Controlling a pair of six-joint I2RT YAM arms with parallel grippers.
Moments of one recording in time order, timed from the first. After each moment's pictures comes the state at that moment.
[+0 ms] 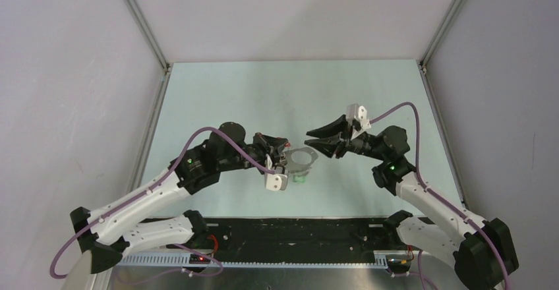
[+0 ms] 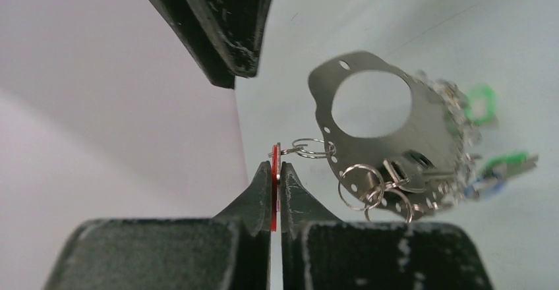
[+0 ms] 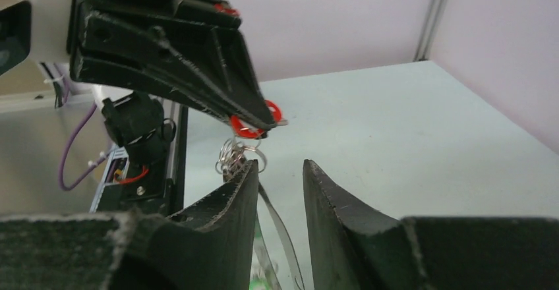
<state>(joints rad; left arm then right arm) -0.94 0.95 0.96 -0.38 0.28 1.21 0.51 0.96 0.57 0.69 -0.81 0.23</state>
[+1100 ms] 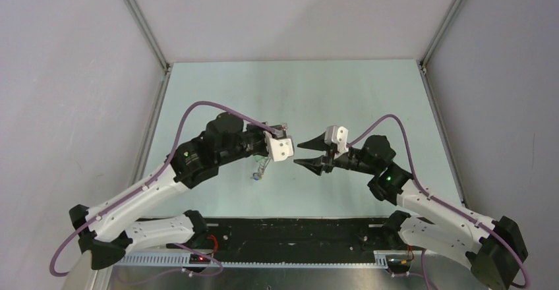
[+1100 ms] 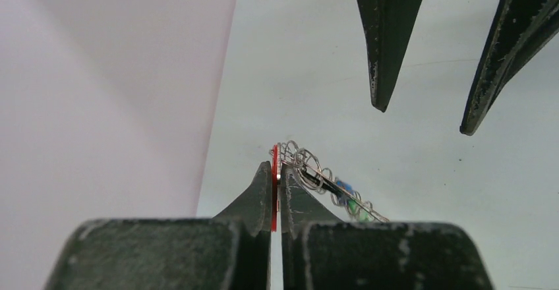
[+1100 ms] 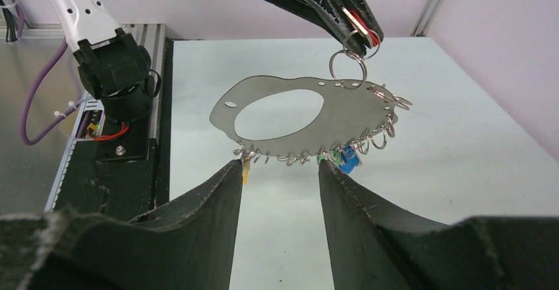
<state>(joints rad) -0.94 1.00 1.10 -0.41 0.08 0.83 0.77 0.90 0.57 0.41 -0.58 -0.10</state>
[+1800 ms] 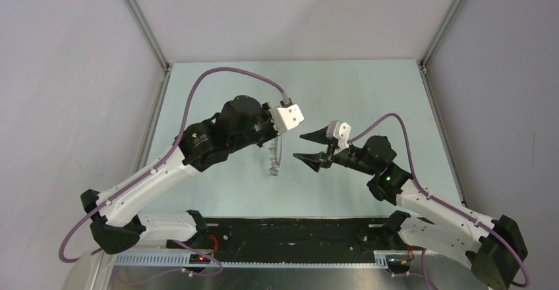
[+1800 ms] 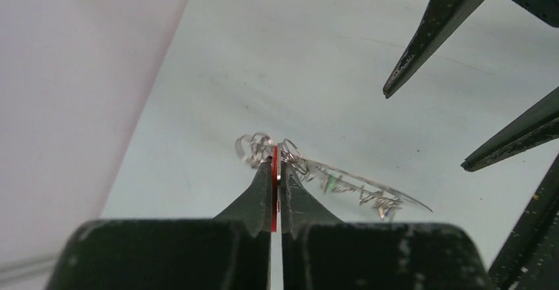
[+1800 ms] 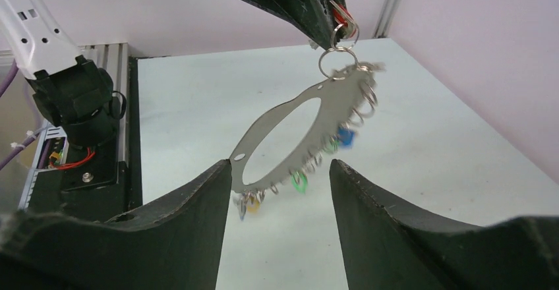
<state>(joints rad) -0.96 1.18 1.37 -0.67 -0.15 0.48 0.78 0.90 0.57 0.45 -0.46 -0.08</state>
